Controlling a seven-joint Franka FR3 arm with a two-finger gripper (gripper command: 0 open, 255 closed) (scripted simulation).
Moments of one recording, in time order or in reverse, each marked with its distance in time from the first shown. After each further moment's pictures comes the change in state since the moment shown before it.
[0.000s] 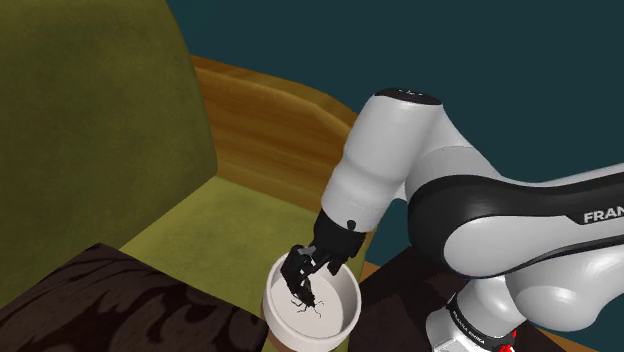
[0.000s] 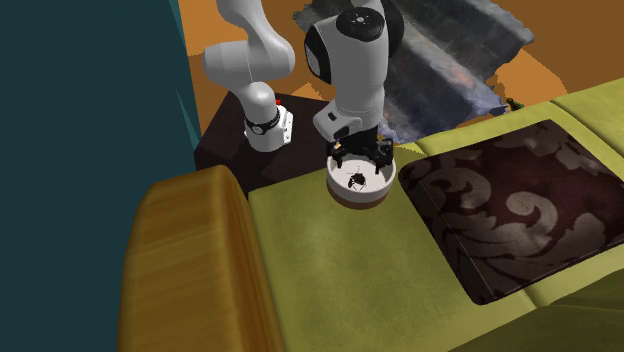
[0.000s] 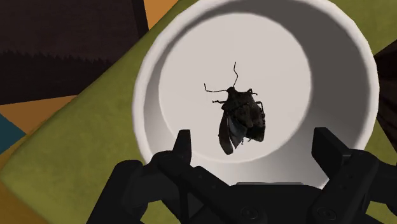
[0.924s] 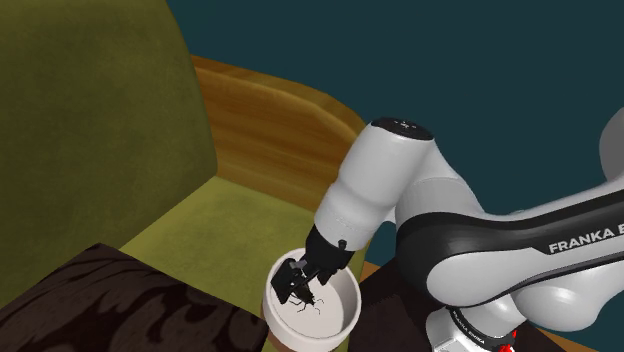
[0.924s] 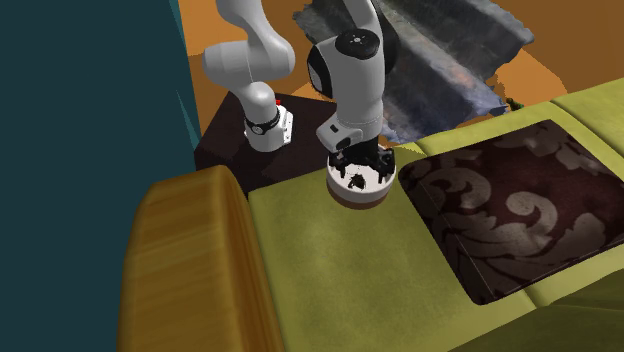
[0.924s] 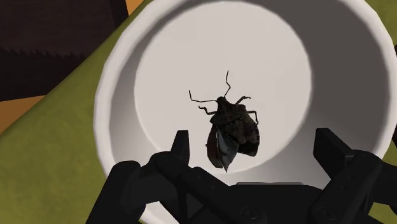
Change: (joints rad) arm 0.004 0.068 0.046 -0.053 0.029 0.184 -0.002
